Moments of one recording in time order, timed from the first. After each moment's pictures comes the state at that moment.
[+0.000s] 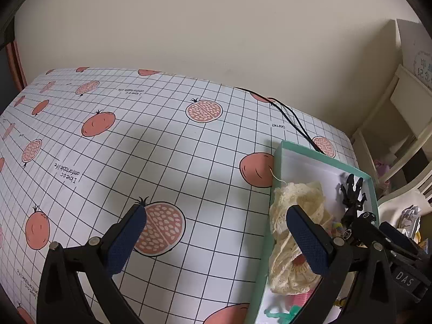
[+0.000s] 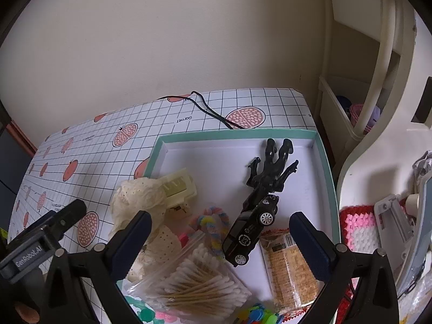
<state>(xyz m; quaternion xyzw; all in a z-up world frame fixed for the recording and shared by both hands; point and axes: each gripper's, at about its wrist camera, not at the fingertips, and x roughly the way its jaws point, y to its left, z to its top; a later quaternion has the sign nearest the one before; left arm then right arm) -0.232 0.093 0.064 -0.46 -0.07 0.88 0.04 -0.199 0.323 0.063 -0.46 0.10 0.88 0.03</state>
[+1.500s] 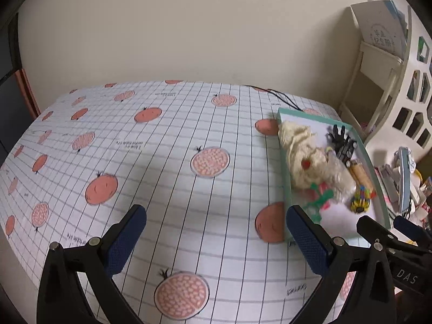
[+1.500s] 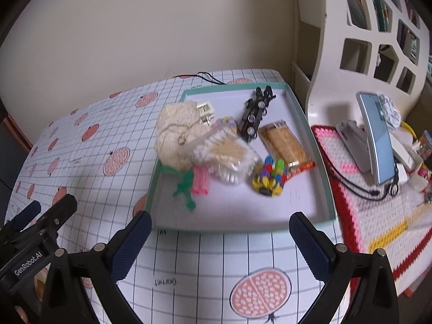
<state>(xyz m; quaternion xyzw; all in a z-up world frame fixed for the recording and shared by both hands) -0.081 0.036 0.088 -0.42 0.00 0.91 0.05 -0.039 0.256 0.078 -0.45 0.09 0.88 0.07</state>
